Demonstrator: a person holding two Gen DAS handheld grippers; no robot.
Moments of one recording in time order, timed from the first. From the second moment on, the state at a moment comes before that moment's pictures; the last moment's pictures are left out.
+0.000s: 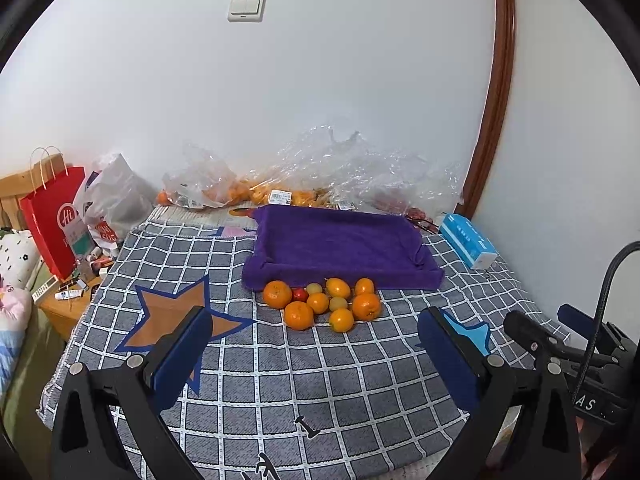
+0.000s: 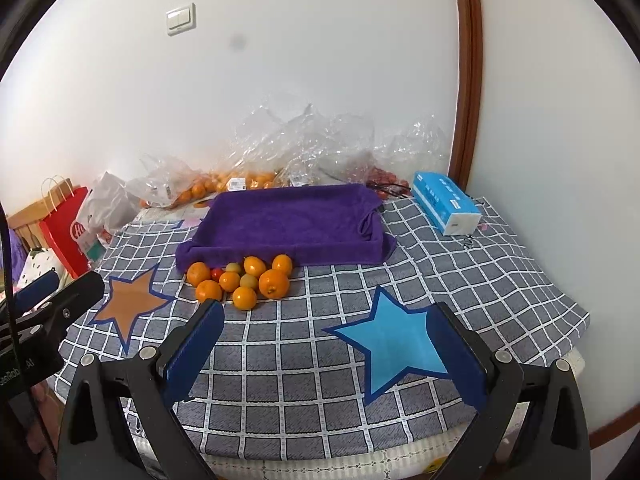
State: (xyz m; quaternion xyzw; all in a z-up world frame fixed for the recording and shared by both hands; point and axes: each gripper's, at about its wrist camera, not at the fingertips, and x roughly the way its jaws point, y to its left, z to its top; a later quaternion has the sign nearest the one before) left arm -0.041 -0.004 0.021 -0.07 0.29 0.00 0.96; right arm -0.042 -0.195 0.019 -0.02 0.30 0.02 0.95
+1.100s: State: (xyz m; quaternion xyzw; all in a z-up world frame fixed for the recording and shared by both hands) left arm -0.041 -0.001 0.019 -0.08 0.29 0.01 0.96; right arm -0.048 -0.192 0.016 -0.01 0.30 0.02 0.95
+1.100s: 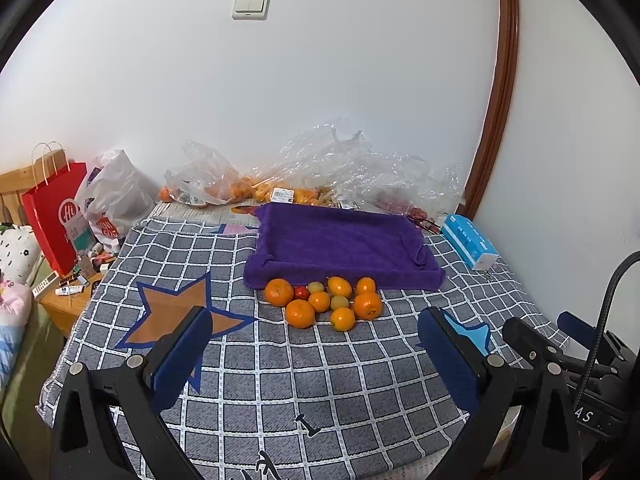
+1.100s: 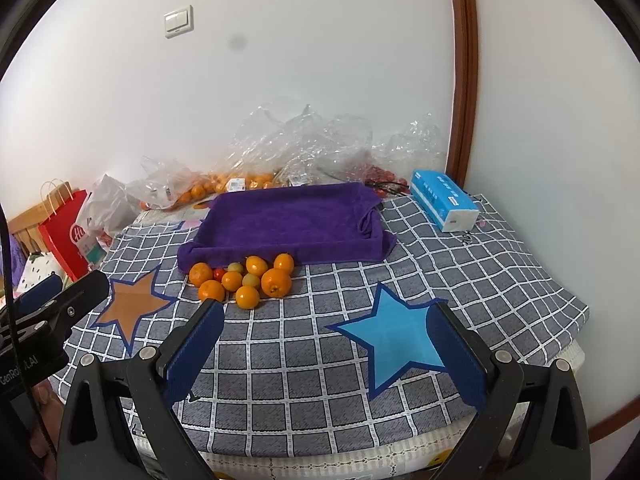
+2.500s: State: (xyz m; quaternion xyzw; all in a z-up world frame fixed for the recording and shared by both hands) left arm -0.039 0.002 0.015 -0.07 0.29 0.02 0.95; right arm -0.044 -0.189 0.012 0.00 0.30 0.02 0.95
